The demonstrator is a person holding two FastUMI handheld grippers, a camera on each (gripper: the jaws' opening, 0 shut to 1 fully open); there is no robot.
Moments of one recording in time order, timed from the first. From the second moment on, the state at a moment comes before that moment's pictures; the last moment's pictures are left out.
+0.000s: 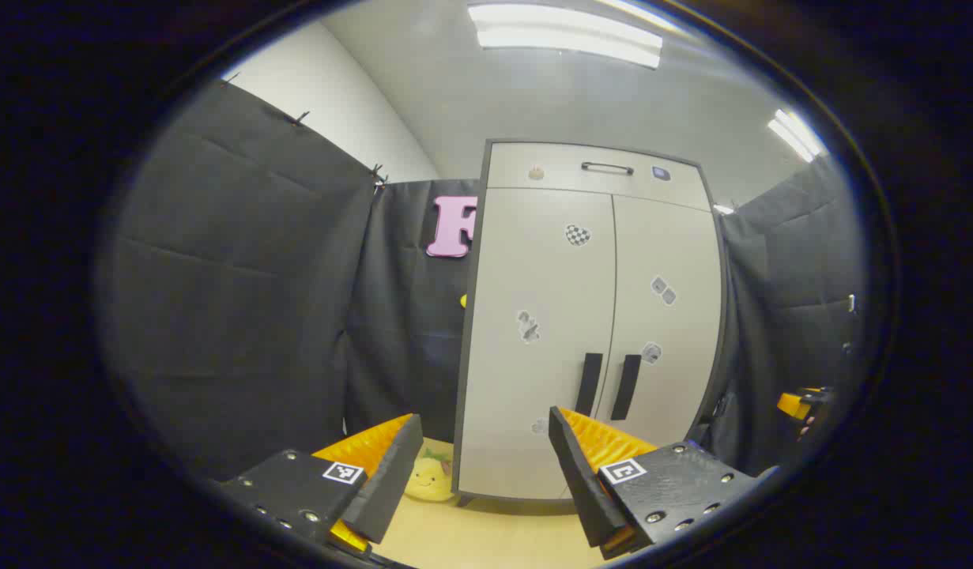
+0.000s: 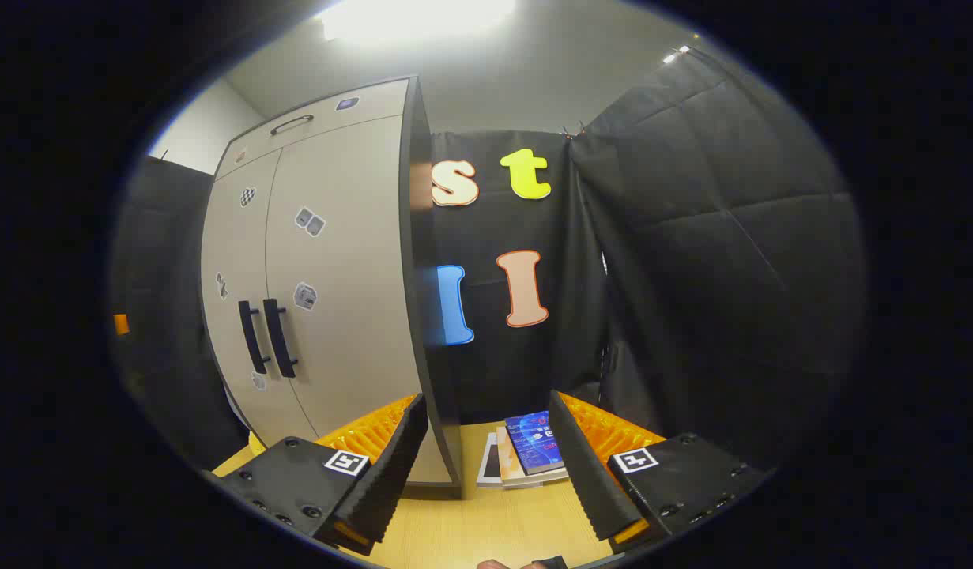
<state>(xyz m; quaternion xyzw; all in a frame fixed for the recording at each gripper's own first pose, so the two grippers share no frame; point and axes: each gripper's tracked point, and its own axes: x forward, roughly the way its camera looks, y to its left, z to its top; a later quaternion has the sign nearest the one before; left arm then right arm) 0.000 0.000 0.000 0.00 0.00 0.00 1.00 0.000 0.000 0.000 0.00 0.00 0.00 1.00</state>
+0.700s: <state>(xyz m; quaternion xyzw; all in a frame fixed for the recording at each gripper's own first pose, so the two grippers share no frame) 0.002 0.036 -0.057 -0.02 0.02 0.01 1.00 0.021 0.094 -0.024 0.00 0.03 0.05 1.00</state>
